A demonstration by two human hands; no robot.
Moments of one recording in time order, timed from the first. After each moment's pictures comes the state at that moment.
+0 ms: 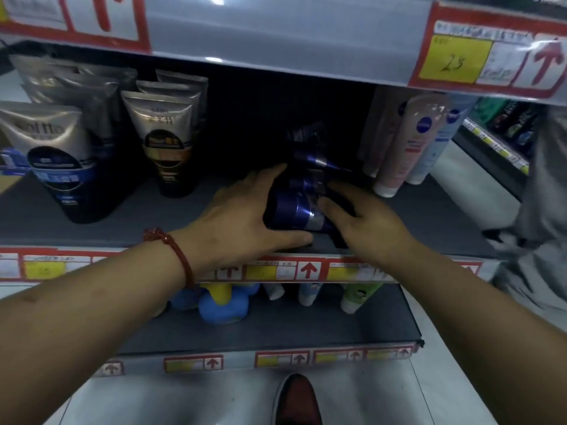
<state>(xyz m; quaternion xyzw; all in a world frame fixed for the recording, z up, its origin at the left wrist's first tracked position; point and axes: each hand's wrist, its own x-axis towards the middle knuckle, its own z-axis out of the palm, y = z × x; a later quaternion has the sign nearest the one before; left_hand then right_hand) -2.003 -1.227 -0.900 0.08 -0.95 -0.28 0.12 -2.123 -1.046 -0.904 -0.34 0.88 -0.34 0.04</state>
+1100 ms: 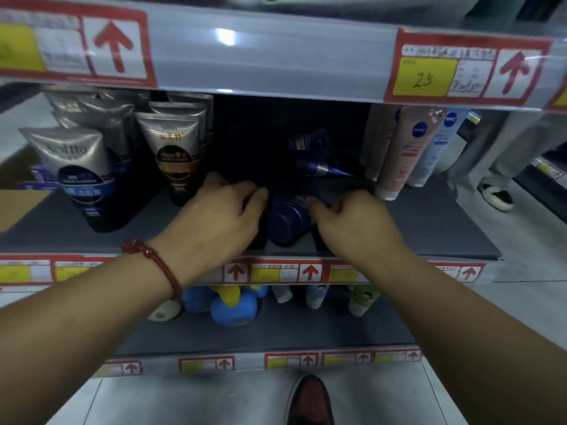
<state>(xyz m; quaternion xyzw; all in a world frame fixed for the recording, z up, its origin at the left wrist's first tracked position) -1.977 -1.225 -0.870 0.19 -0.94 -0.23 0.15 -2.090 -1.065 -0.877 -0.22 0.92 -0.33 0.02</state>
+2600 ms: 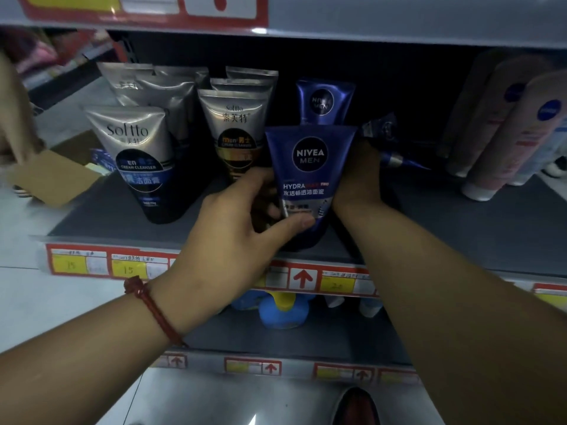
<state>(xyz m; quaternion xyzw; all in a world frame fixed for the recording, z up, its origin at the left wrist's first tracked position) -1.933 -1.258 -0.892 0.15 -0.86 -0.40 0.29 -2.148 -1.217 -0.935 -0.29 0.88 -0.35 -0.12</state>
